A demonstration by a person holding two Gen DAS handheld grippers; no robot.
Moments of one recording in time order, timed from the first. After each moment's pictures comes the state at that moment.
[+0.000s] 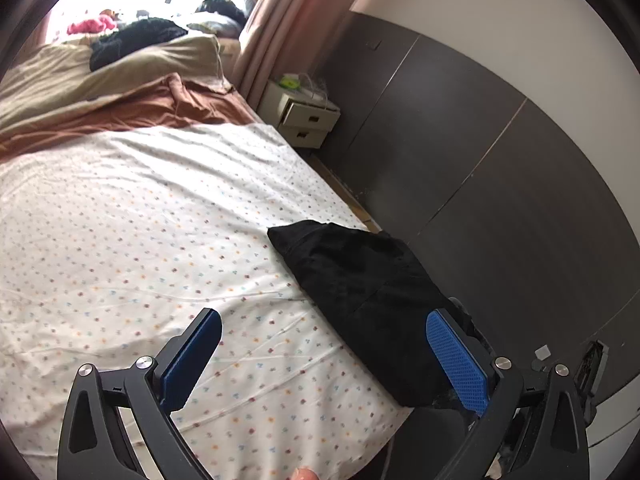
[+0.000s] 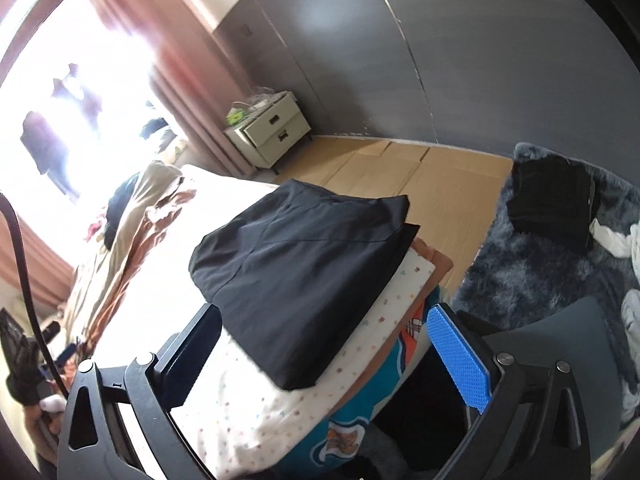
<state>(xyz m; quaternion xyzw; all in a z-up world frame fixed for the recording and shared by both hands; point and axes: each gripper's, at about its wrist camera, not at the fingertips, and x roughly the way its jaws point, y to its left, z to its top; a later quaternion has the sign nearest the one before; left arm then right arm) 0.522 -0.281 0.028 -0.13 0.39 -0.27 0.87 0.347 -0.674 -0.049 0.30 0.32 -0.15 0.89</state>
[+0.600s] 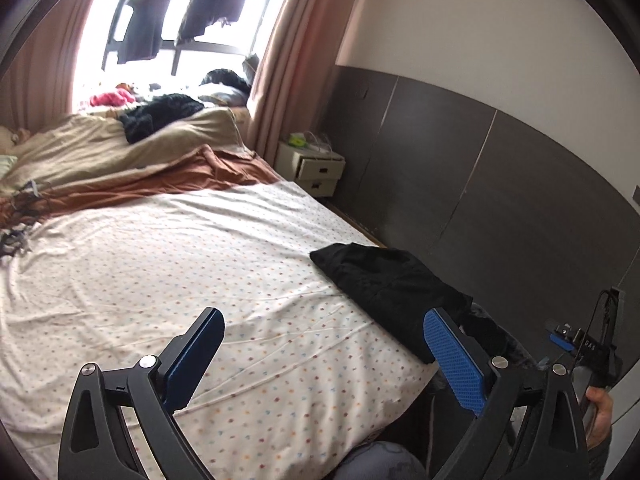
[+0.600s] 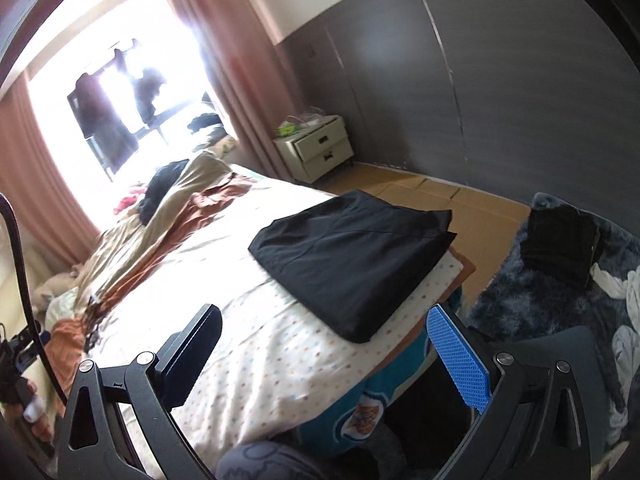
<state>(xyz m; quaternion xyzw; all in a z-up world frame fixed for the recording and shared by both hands) 0.368 -0.168 0.079 -0.08 0.29 -0.24 0.92 0.269 -0.555 0.007 0.22 0.27 -0.11 0.93</state>
